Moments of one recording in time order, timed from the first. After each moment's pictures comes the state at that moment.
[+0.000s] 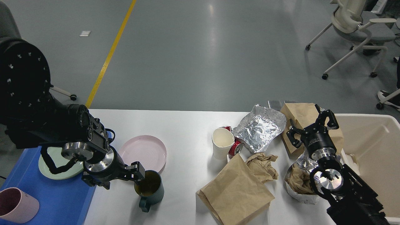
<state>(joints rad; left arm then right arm) -1.81 0.02 1.44 -1.49 -0.30 -0.29 -0.06 0.38 -0.13 1.31 0.63 -0.40 0.35 0.29</state>
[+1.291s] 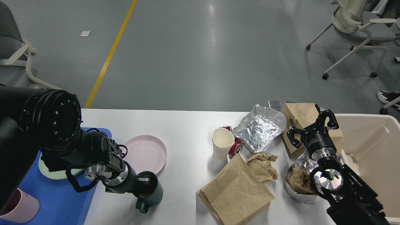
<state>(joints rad) -1.58 -0.04 1.40 -1.31 -0.32 -0.18 -0.05 0.38 -0.13 1.31 0.63 -0.40 0.35 0.29</state>
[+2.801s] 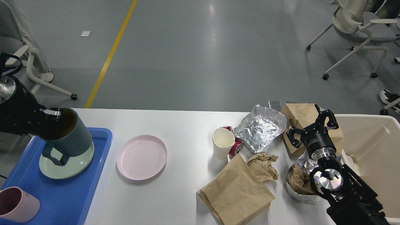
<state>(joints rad) -2.36 0.48 1.69 -1.59 0.12 -0.62 -0.09 0.38 -0.13 1.31 0.63 -0.40 0.35 0.29</state>
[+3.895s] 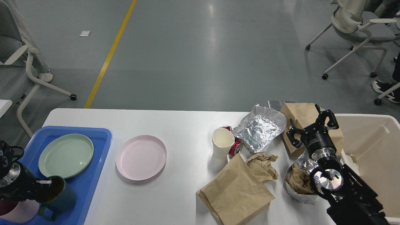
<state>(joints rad) -1.32 0.69 1.16 -0.97 0.38 -0.54 -0.10 0.38 -0.13 1.31 0.63 -0.40 0.35 0.29</state>
